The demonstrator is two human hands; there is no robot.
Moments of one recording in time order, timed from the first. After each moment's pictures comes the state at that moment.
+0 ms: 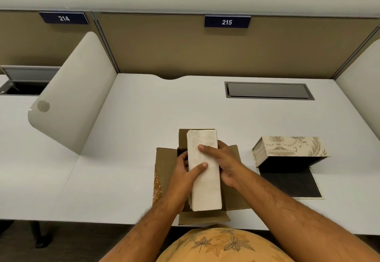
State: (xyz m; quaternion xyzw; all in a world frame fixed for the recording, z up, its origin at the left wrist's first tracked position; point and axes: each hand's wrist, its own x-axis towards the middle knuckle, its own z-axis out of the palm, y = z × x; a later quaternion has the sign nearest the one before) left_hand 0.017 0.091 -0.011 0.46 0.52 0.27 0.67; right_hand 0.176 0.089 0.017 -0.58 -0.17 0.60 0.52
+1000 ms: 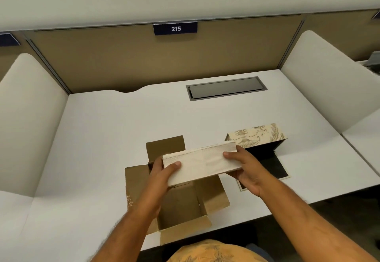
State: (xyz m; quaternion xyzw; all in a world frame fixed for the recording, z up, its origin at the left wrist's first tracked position) left_hand 0.028 0.116 0.016 0.47 0.46 0.22 0.72; right_hand 0.276 0.005 0.032 -0.59 -0.10 0.53 0.60
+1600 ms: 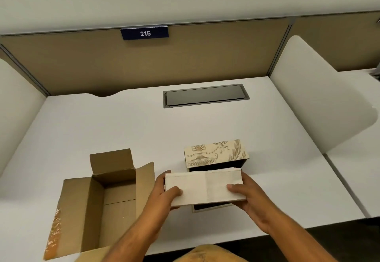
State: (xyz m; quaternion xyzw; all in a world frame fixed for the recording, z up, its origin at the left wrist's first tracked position) left_hand 0.207 0.021 0.000 0.46 0.52 0.19 0.69; right_hand 0.460 -0.103 -0.005 -0.62 -0.15 0.57 0.52
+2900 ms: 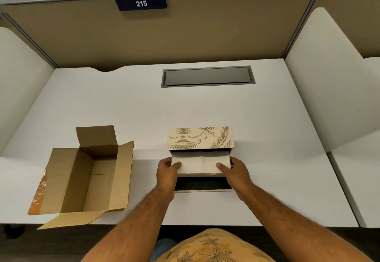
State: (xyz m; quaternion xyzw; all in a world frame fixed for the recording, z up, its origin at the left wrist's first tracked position) left_hand 0.333 0.011 -0.099 0.31 0.70 0.25 0.59; right_hand 0.546 -0.075 -0.104 -0.77 -0.22 0.45 0.39
